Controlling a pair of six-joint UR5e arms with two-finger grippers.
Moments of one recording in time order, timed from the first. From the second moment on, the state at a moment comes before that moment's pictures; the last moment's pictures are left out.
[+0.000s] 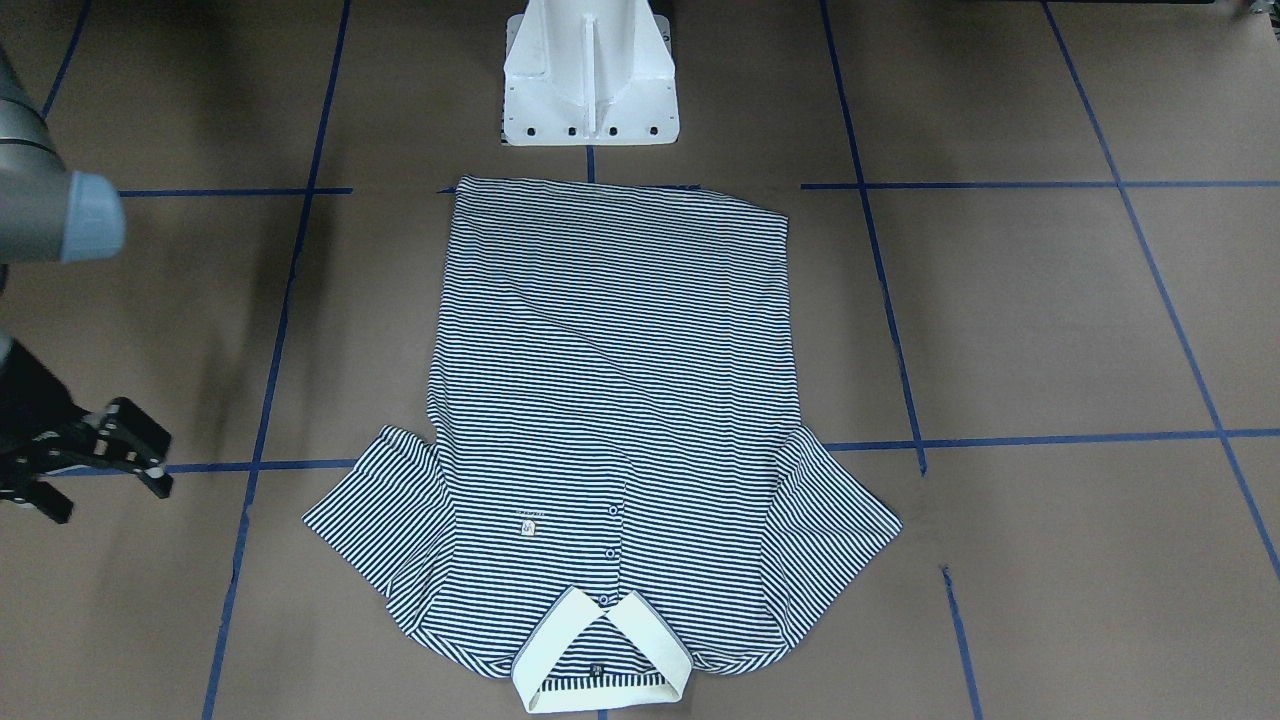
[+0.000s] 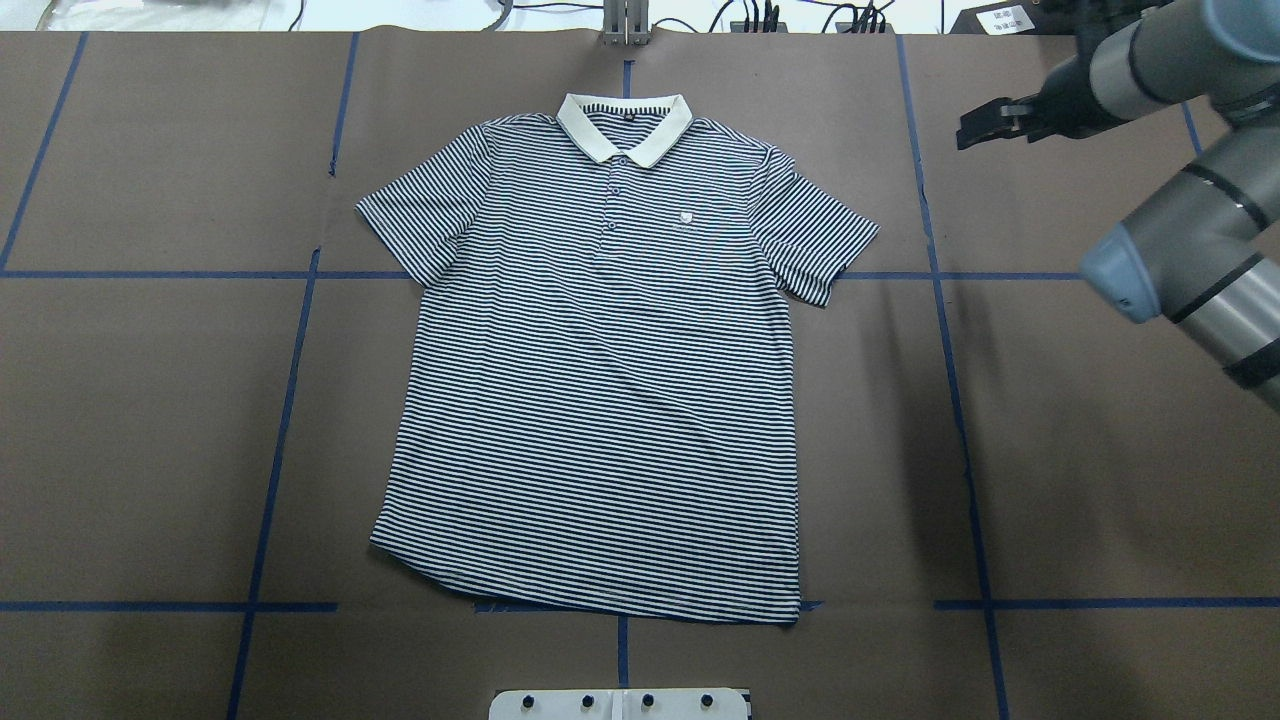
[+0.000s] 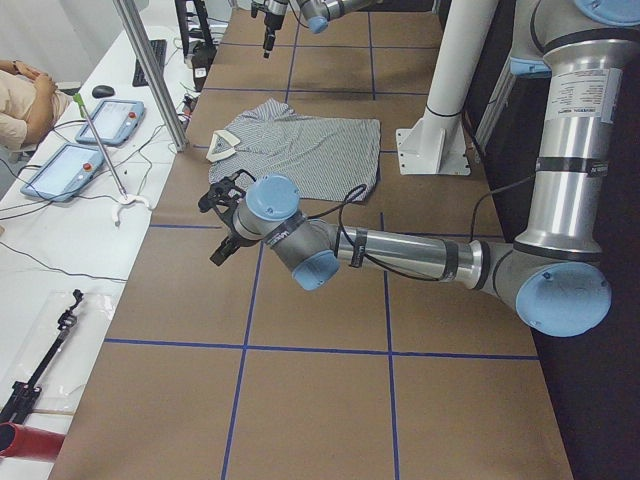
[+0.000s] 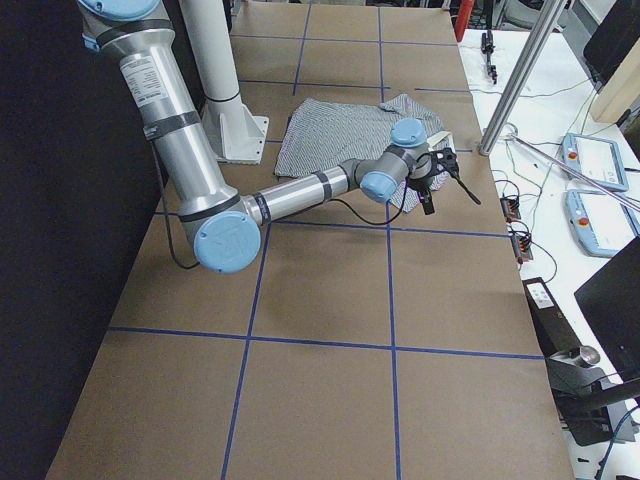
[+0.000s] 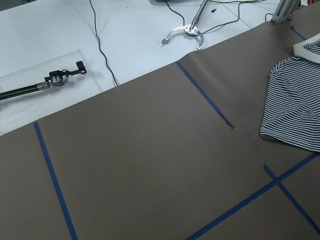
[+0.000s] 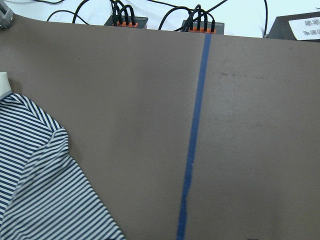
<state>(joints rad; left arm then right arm) -1.52 -1.62 -1.63 -2.36 -2.46 -0.17 1.03 -1.16 1.50 -1.02 2.01 0.80</state>
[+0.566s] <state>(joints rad) -1.51 -1.62 -1.63 -2.37 -2.46 -0.18 0.85 -1.11 1.36 -0.90 1.81 0.95</state>
